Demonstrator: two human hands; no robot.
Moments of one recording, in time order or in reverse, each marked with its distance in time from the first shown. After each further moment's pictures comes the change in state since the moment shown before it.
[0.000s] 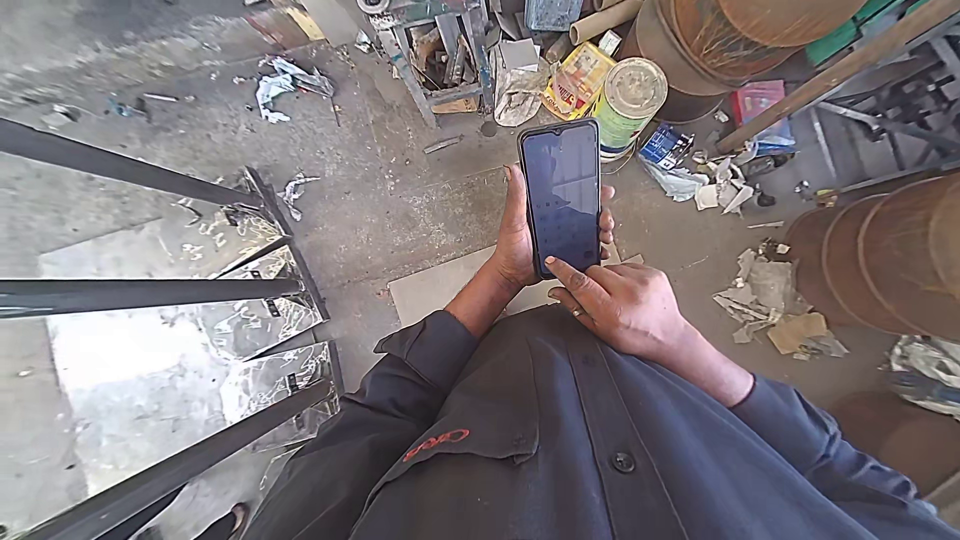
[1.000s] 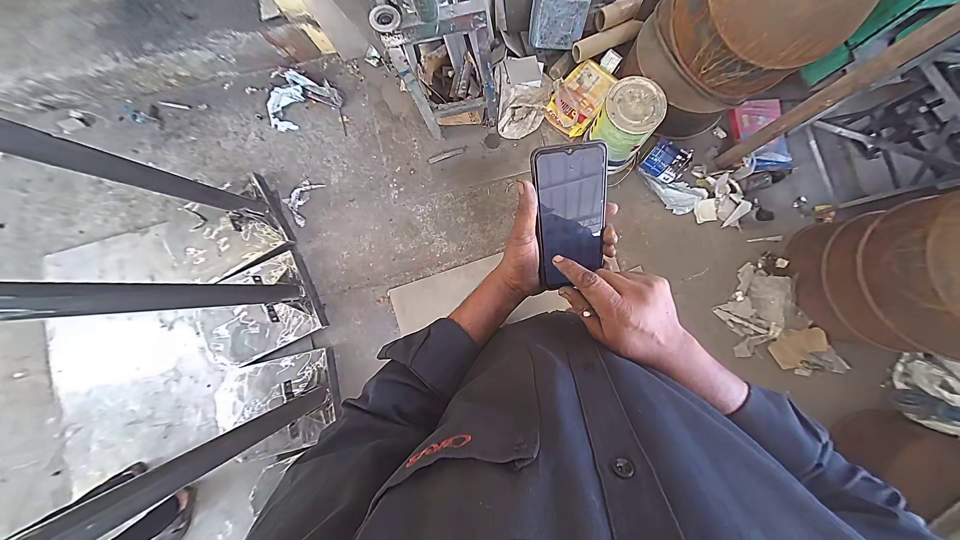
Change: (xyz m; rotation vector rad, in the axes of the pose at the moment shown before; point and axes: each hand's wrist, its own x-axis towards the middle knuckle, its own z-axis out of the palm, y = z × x) left_hand -0.003 0.000 0.010 0.120 0.118 -0.004; right_hand 0.004 0.008 0.001 0.030 0.037 0.076
